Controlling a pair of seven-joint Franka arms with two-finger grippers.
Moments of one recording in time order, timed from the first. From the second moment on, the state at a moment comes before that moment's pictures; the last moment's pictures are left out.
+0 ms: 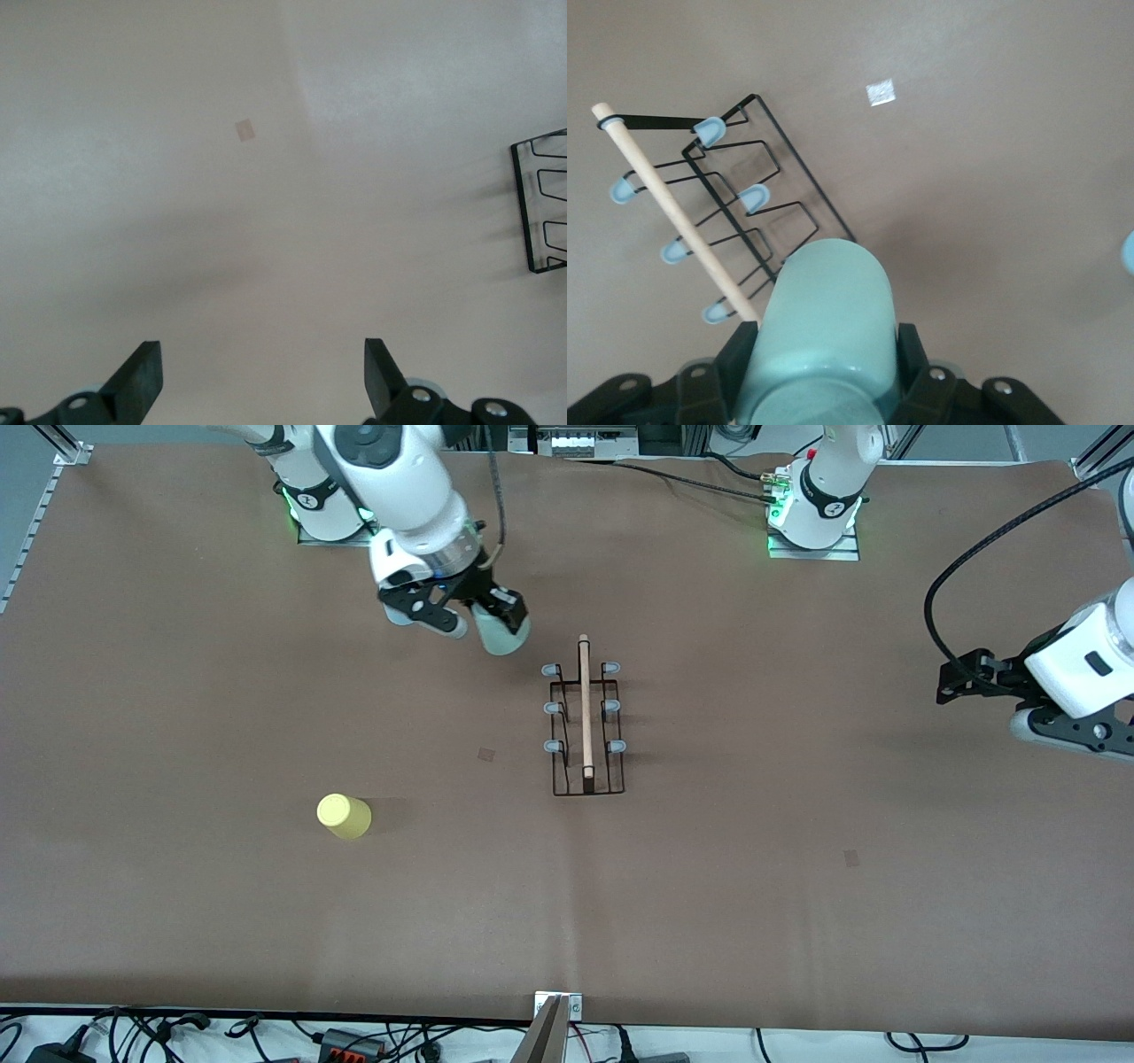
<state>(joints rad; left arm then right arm) 0.15 0.25 -0.23 -1.33 0.05 1.49 0.14 0.60 0.09 0.14 -1.93 0.17 2.15 1.22</state>
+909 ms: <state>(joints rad) -0.05 -0.04 0.02 -1.71 0.03 1.61 0.03 0.65 0.24 0.13 -1.93 0.15 2.25 1.35</state>
